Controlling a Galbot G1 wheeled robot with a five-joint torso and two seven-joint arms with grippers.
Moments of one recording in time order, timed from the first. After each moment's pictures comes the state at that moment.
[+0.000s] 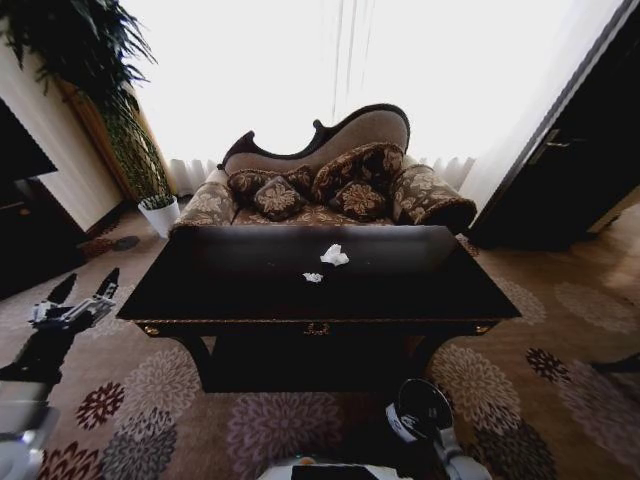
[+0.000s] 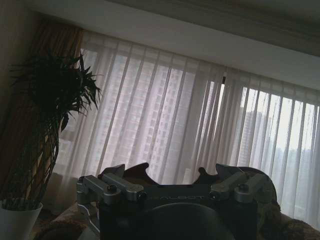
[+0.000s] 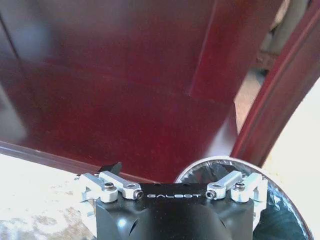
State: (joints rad) left arm 1.68 -1.31 -1.35 -2.33 -0.99 0.18 0.33; right arm -1.38 1.12 0.41 0.96 0.24 0.36 -0.20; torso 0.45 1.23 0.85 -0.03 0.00
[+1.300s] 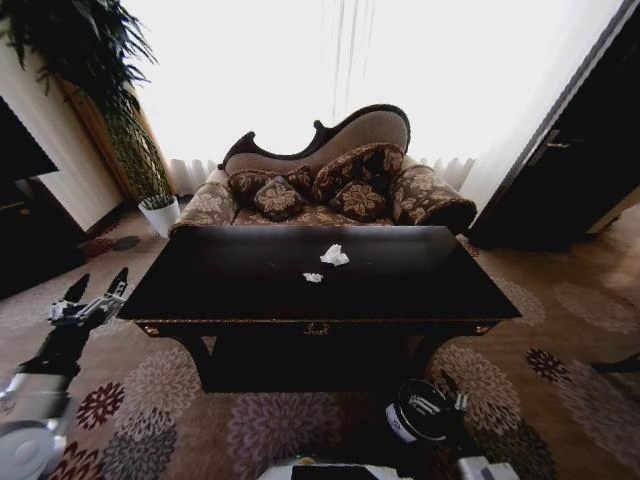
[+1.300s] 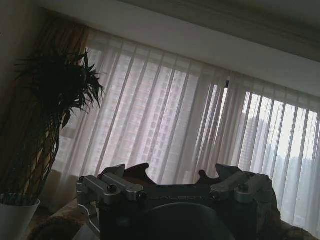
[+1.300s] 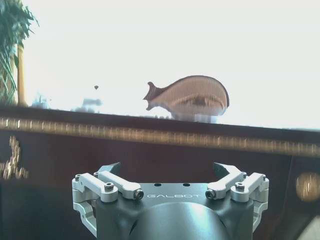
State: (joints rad) left arm 1.62 -1.31 -1.29 -2.26 -0.96 0.17 0.34; right arm -1.97 1.29 0.78 2.01 0.33 0.47 -0.14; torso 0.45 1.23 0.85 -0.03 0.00
